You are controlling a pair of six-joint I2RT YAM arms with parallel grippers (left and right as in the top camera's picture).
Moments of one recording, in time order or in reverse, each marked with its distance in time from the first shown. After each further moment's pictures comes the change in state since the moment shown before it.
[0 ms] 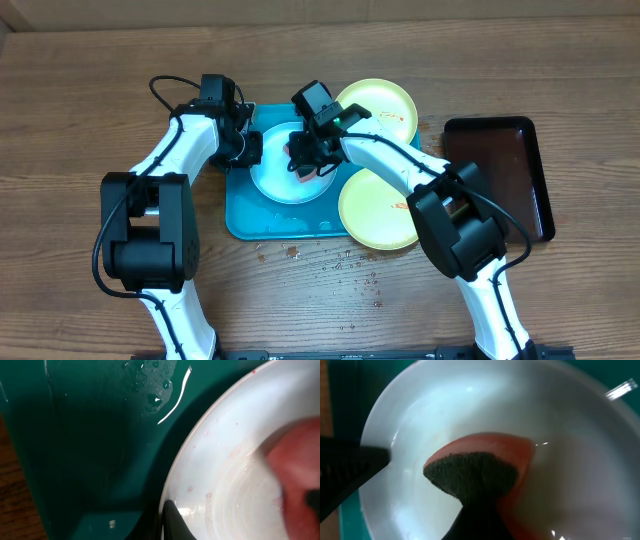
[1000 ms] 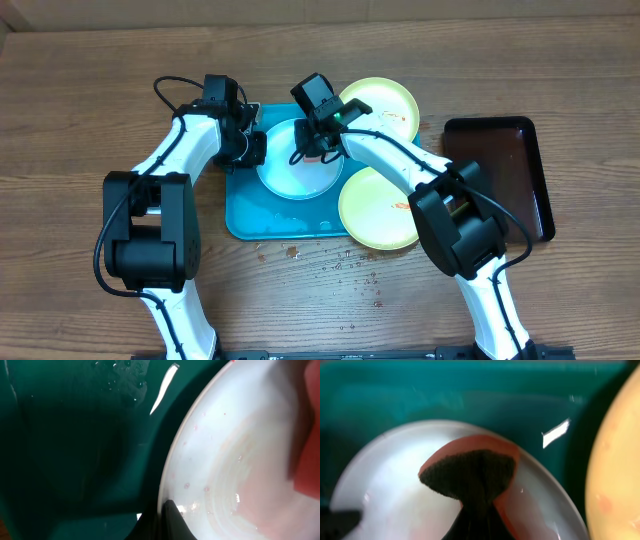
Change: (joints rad) left arm -0.004 0.004 0.000 0.002 0.041 0.003; right arm -0.008 0.006 0.036 0.060 0.262 -0.007
